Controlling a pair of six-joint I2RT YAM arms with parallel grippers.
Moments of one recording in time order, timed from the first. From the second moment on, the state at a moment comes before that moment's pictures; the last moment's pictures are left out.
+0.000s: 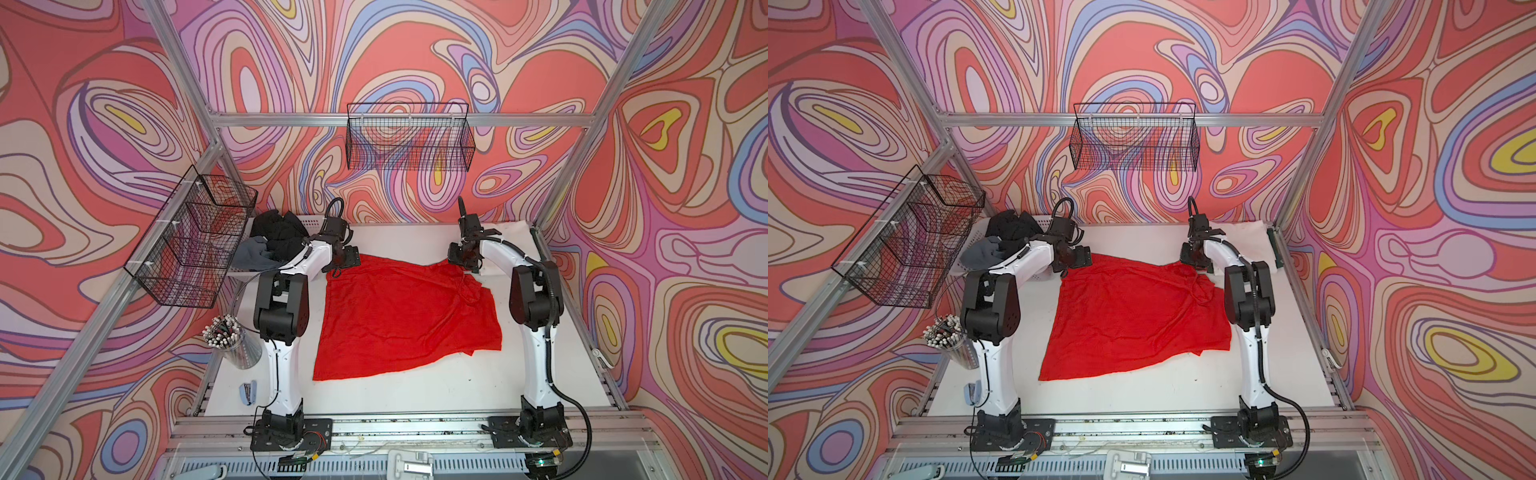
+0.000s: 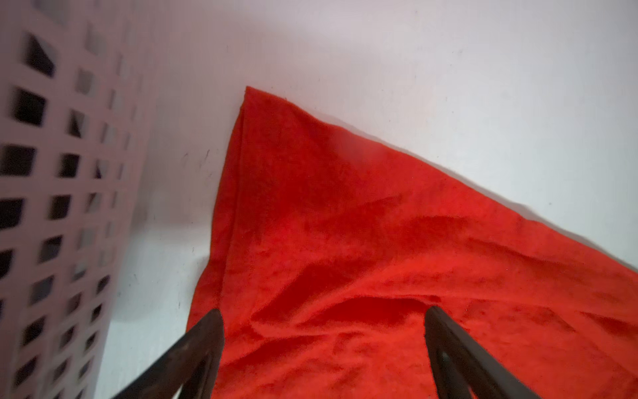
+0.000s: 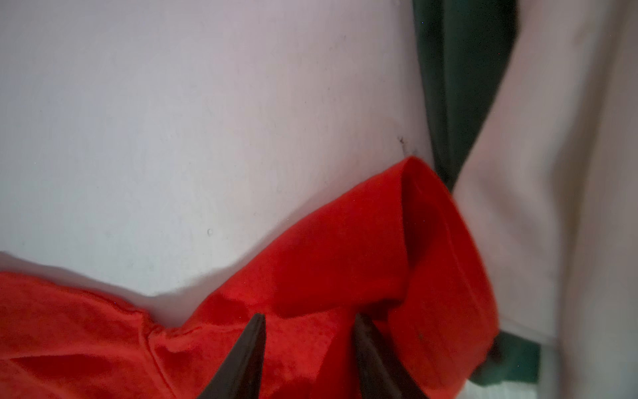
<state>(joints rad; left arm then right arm) -0.18 2.12 1.69 -0.62 -0.02 -0.39 0.18 2.32 1.91 -0.70 -0.06 0.38</state>
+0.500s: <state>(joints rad) -0.26 2.11 1.67 -0.60 0.00 -0.39 0.18 2.49 2.16 -0.75 0.01 0.30</state>
